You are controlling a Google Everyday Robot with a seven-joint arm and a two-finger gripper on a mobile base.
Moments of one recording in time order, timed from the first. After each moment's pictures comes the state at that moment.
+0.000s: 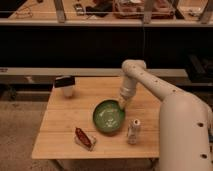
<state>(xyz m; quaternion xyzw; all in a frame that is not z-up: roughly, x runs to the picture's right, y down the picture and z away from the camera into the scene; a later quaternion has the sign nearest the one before) 0.094 0.105 0.862 -0.19 -0.46 -0.71 0.49</state>
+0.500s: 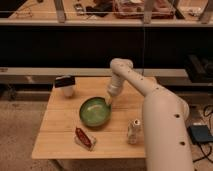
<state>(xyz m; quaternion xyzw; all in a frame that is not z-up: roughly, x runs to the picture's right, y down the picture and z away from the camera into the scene) 0.032 0.083 0.905 -0.17 -0.47 -0.68 0.54</state>
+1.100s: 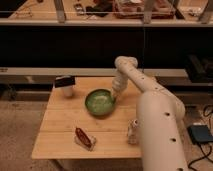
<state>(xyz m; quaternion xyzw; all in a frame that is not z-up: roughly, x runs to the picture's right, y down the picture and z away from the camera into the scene) 0.078 0.053 0.937 -0.20 -0.39 -0.66 0.61</state>
